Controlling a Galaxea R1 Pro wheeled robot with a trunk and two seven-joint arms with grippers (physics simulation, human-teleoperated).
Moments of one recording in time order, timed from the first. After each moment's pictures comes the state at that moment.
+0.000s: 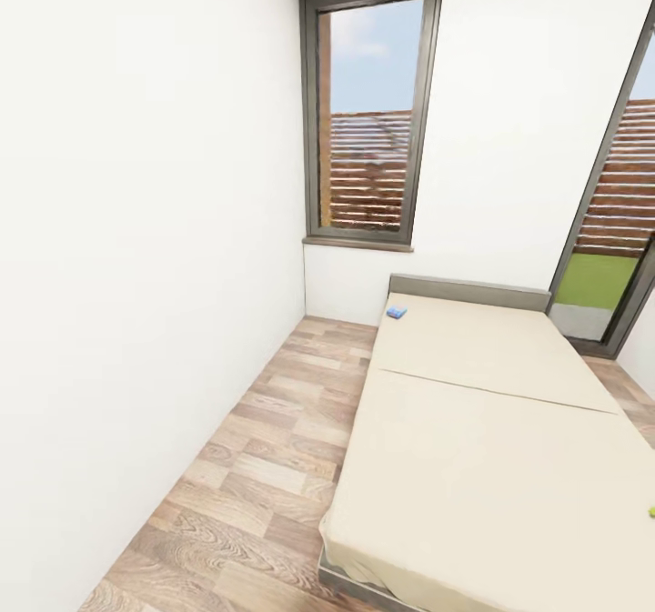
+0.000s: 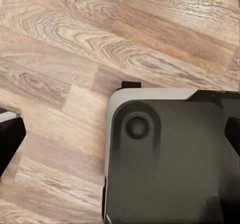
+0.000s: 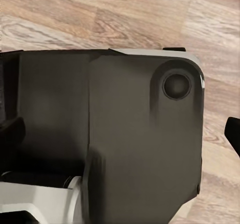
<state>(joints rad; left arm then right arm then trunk) -0.01 0.01 0.06 -0.15 -0.01 -0.20 0.05 0.00 0.04 -0.01 0.00 -0.02 -0.28 0.10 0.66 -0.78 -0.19</state>
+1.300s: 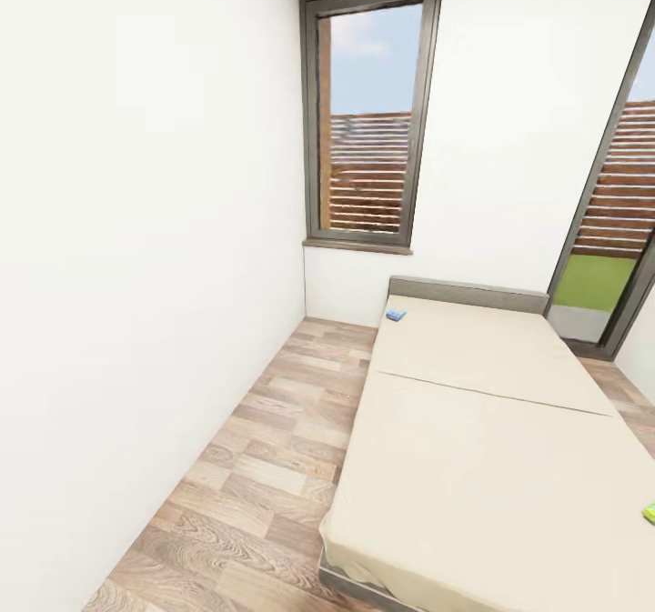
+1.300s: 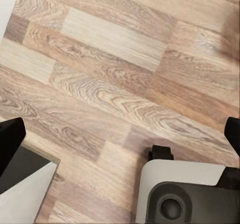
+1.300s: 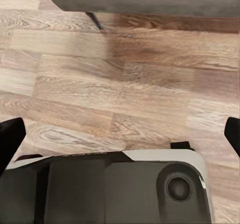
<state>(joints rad) -0.17 0.08 0.06 -0.37 0.00 0.08 0.09 0.08 -0.04 -0.11 -0.32 -0.19 -0.37 0.35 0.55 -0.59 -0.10</state>
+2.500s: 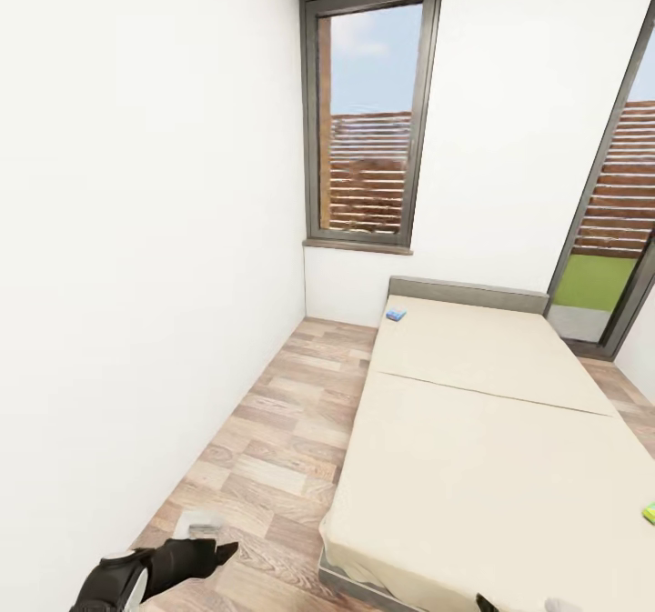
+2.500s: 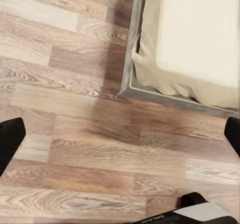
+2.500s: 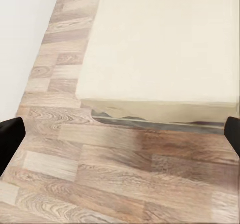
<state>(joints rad) -0.18 0.09 0.09 -1.08 0.00 0.58 -0.45 0.29 -0.04 -0.32 -1.54 -0.29 0.46 0.39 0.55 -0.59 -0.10</state>
